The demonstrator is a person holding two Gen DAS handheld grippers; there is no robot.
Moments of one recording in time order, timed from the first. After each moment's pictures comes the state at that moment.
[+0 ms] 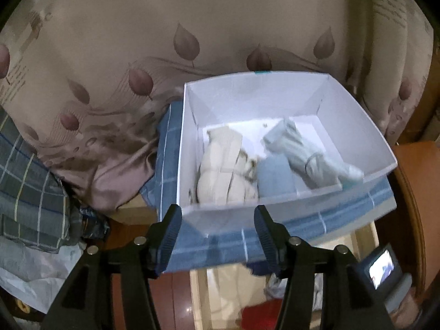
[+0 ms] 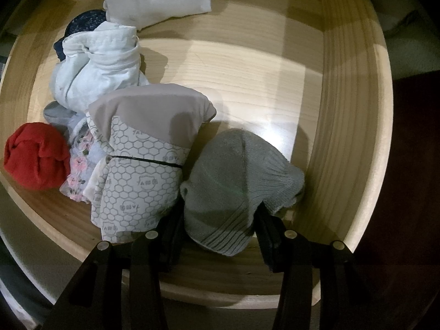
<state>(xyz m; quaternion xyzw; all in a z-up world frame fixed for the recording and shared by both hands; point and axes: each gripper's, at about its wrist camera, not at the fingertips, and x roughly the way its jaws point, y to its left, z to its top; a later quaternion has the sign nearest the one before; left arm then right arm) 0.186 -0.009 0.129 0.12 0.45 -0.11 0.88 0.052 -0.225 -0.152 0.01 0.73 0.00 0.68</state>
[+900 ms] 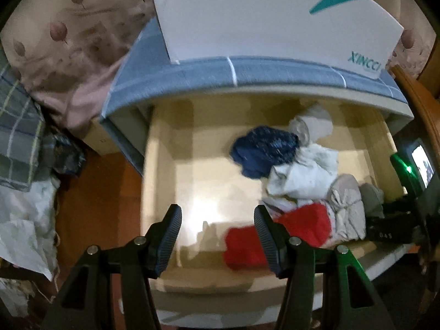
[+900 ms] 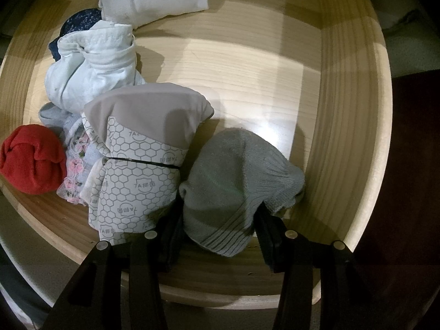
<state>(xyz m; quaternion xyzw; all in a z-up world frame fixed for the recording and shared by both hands) 0.089 0.010 -0.027 0.08 0.54 -0.10 0.83 0.065 -0.224 -0.162 0.01 0.74 0.00 0.68</state>
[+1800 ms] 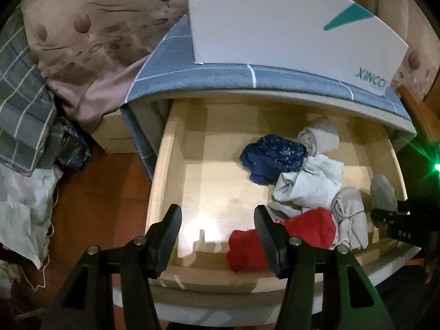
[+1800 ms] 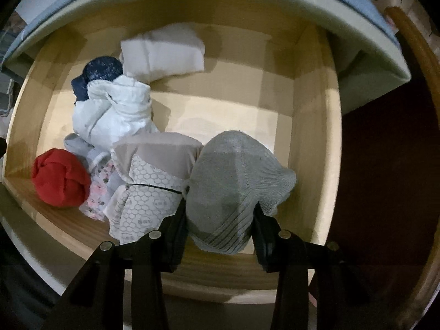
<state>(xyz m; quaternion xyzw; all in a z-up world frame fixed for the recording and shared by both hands) 0.075 0.027 -0.024 0.05 0.50 -0.07 0.86 0.035 -0.230 -0.110 0.00 0.64 -0.02 0.76</state>
